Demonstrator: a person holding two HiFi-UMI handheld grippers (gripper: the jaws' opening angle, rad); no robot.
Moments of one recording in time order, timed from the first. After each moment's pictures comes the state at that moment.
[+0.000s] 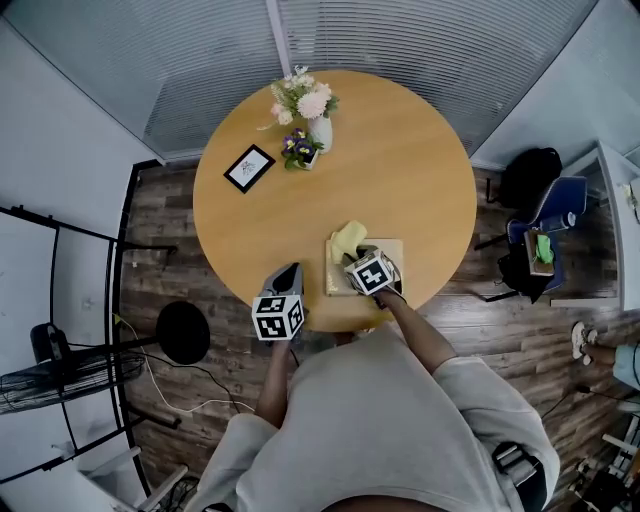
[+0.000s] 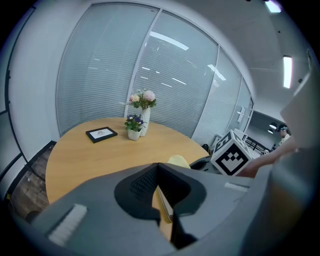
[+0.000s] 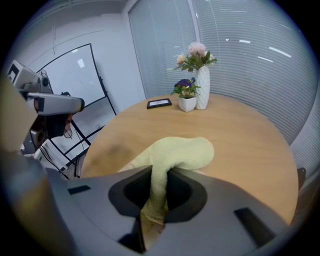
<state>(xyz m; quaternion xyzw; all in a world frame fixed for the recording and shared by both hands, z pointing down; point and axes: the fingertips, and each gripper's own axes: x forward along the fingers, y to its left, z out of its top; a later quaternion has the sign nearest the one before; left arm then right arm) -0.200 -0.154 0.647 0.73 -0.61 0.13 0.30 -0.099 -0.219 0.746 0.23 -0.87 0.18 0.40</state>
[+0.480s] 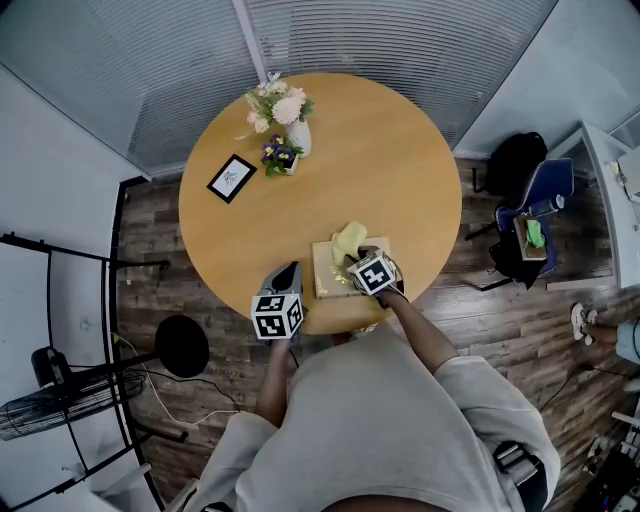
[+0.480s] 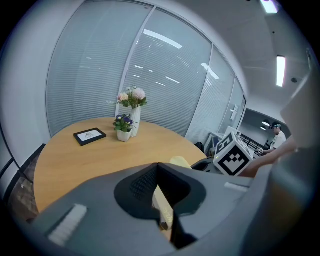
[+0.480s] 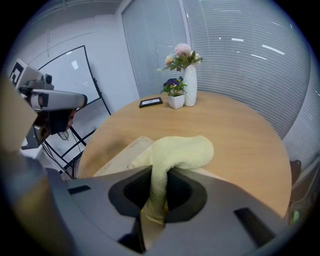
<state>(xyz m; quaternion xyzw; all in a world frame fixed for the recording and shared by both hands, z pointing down) -0.171 -0.174 0.646 0.75 -0.58 0.14 0.29 -0.057 -0.225 0.747 0.26 -0.85 0.20 0.40</state>
